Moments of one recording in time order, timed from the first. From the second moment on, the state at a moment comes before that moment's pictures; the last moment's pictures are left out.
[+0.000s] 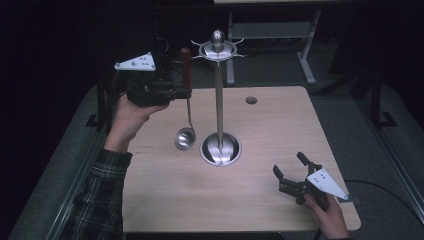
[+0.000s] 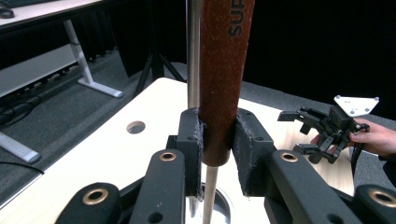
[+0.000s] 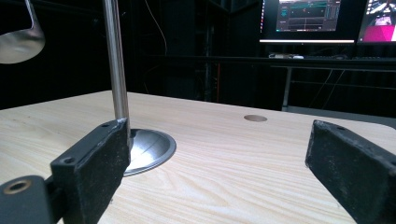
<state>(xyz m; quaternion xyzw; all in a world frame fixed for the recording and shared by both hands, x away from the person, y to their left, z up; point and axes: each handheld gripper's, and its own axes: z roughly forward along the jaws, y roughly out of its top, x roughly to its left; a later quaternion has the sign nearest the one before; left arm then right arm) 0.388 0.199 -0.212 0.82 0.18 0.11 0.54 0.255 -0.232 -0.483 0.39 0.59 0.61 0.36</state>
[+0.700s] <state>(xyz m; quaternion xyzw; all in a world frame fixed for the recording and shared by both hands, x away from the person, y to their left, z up) 0.401 0.185 -0.216 0.82 0.18 0.09 0.54 0.255 -0.232 -0.483 0.39 0.60 0.61 0.36</state>
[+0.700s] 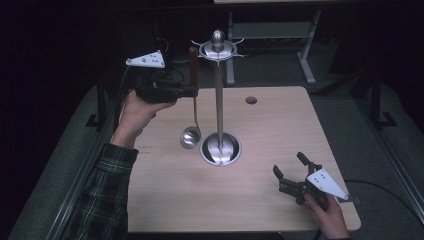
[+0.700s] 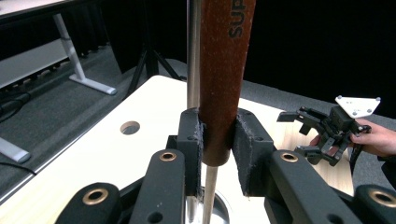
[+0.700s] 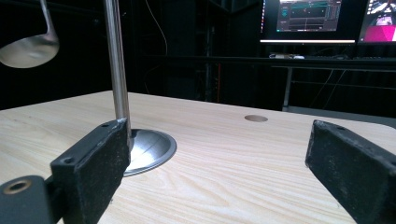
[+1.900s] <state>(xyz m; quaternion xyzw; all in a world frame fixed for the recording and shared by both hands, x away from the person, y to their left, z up) 0.372 0.214 -0.234 0.82 0.23 0.14 0.51 0.255 -0.233 -0.483 0.38 0.60 0.61 0.35</state>
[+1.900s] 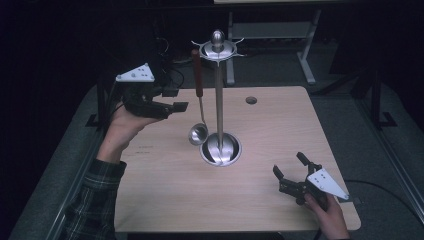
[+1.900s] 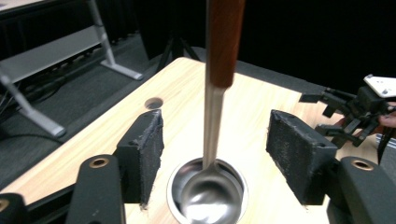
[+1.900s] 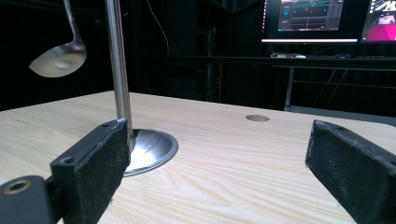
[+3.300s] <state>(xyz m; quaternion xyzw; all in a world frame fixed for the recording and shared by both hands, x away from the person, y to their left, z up) 0.302 0.285 -0.390 0.82 0.35 0.16 0.41 0.255 -0.232 -0.483 0.39 0.59 0.61 0.36</state>
